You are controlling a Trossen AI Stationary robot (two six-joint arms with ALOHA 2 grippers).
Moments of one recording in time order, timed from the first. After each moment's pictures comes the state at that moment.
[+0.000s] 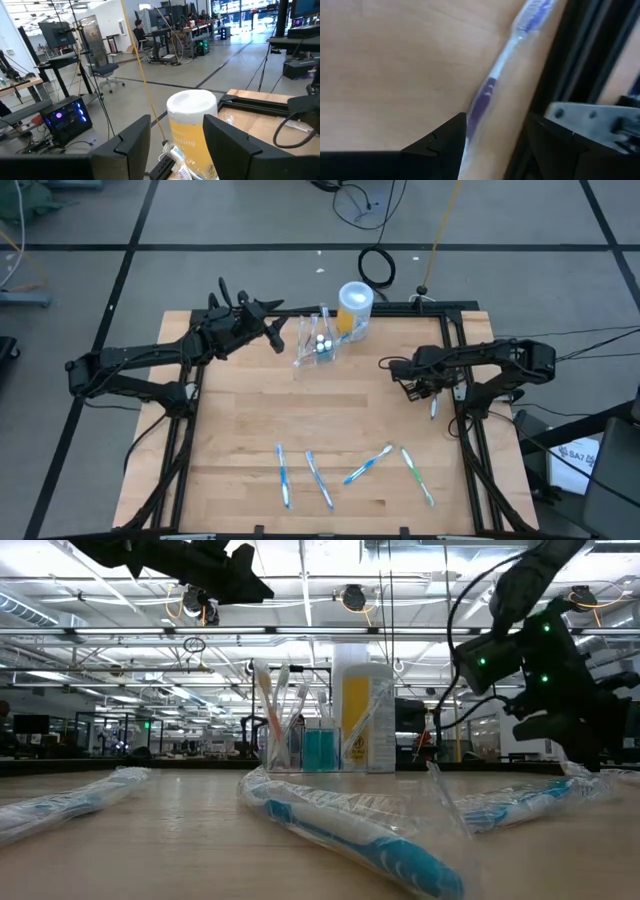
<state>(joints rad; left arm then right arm) 0.37 1.13 0.78 0.34 -0.29 0.17 -0.33 1.46 0.69 -1.21 0.18 1.02</state>
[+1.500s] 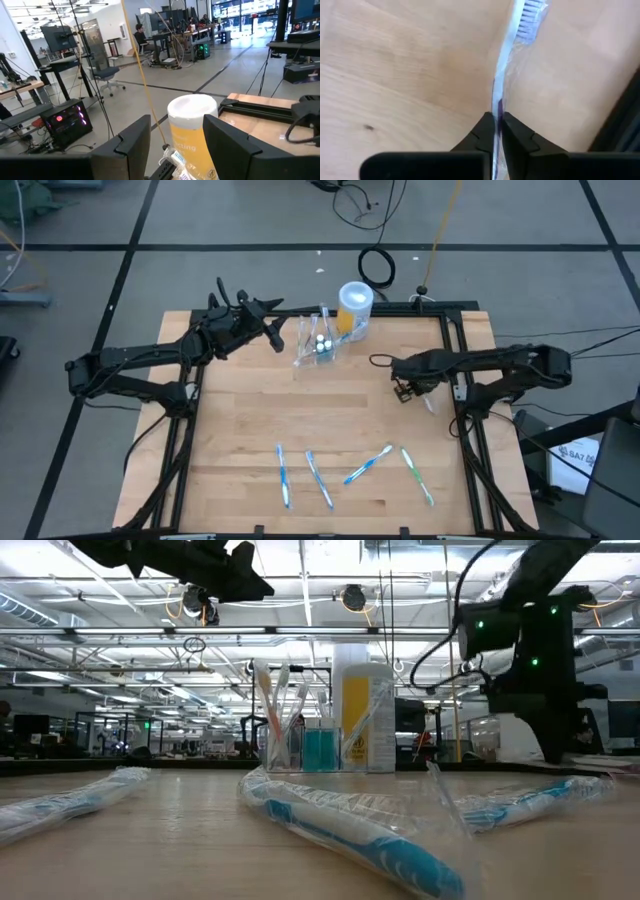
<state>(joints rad) 0.37 1.13 0.78 0.36 -0.29 0.18 -0.25 1.30 0.67 -0.97 0.18 0.87</state>
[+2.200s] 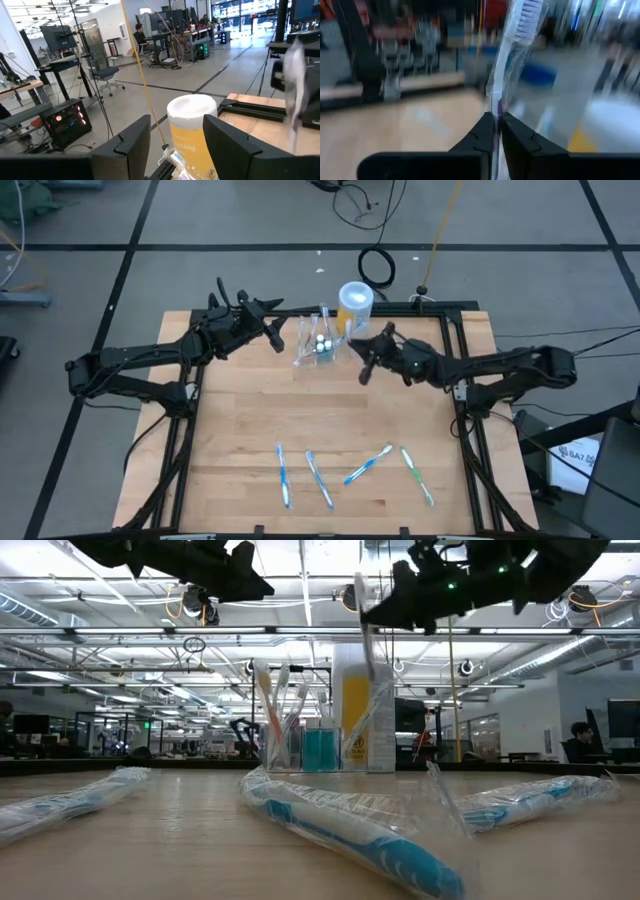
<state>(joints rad) 0.37 1.13 0.78 0.36 -0.29 0.18 -0.17 1.29 0.61 0.68 0.31 -0.07</state>
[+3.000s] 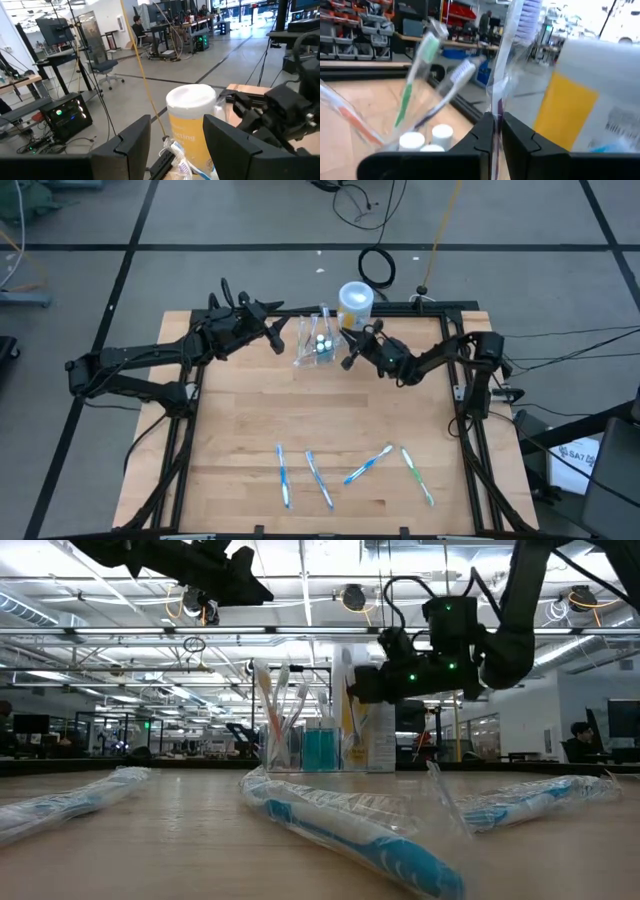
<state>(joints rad) 0.37 1.13 0.78 0.32 -0.29 0.18 -0.35 1.86 0.60 1.30 0.34 -0.19</state>
